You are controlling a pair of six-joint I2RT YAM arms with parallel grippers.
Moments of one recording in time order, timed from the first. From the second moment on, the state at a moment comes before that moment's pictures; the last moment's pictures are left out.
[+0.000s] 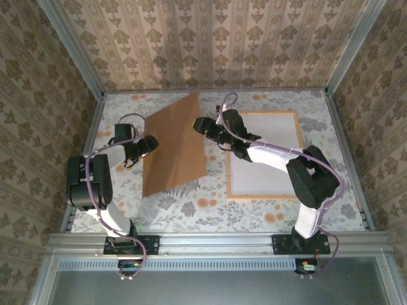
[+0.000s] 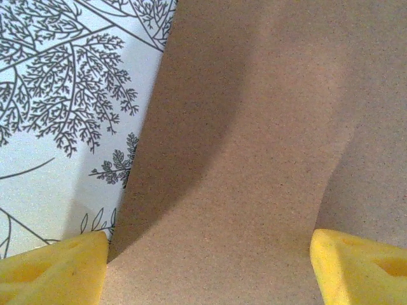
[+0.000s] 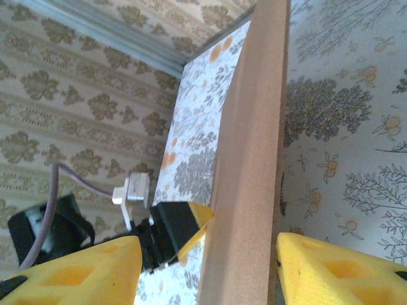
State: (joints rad) left arm 0.00 1.69 0.86 -0.14 0.33 -0.53; right arm 0.60 1.81 1.17 0.31 -0.19 0.97
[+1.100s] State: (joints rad) left arm 0.00 1.60 0.85 -0.21 0.36 -0.52; right arm 0.67 1.82 1.54 -0.38 -0.09 0.87
